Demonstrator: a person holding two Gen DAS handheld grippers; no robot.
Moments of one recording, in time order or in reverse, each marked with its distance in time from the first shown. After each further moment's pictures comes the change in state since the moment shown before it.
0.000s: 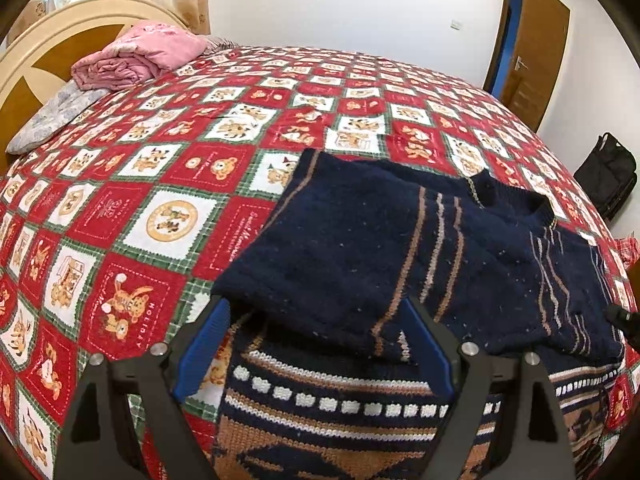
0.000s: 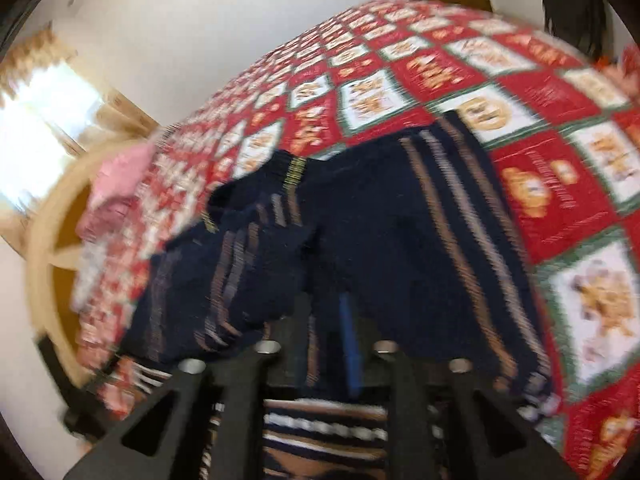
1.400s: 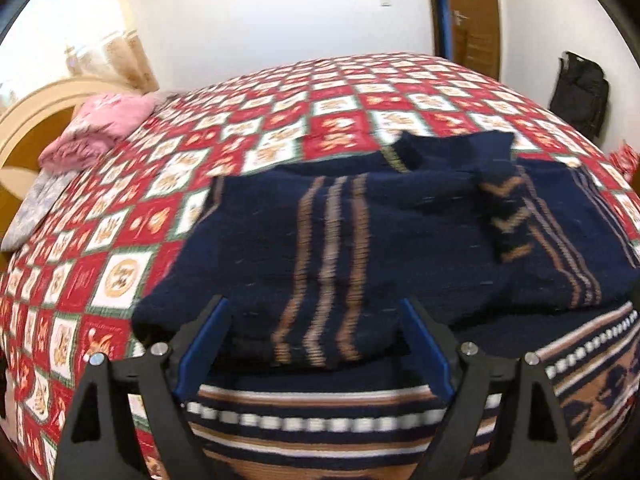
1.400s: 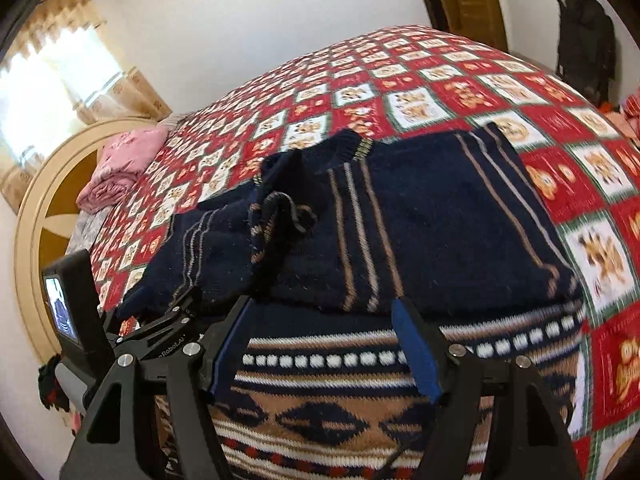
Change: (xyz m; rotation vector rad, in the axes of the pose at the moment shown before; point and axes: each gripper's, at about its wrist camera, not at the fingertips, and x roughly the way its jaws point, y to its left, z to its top) left arm 0.007 -0.082 -0.013 0.264 -0.050 0.053; right arm -0.025 0.075 -0.062 -0.175 -0.072 -0.111
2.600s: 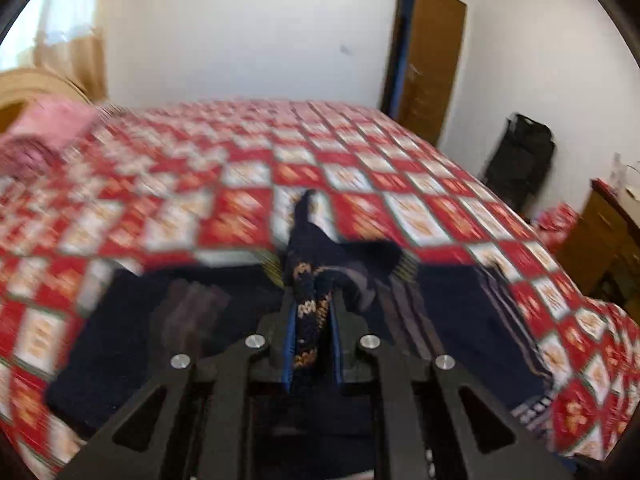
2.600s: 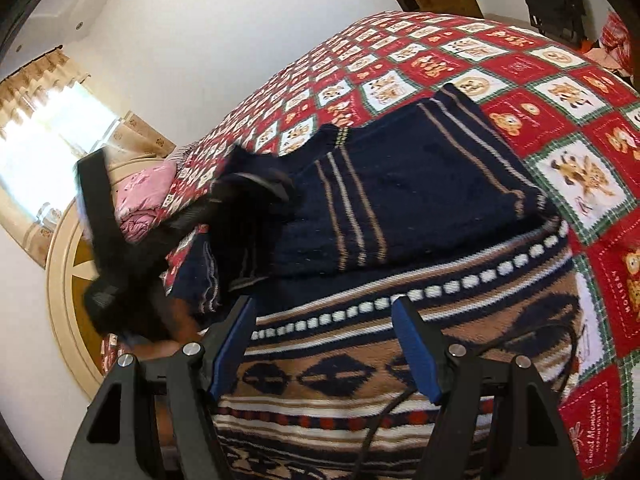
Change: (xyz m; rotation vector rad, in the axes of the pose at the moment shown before) left arm -0.016 -0.056 0.064 -0.052 -0.112 -0.338; right arm -0.033 -0.039 -0.041 0.211 -0.017 0.073
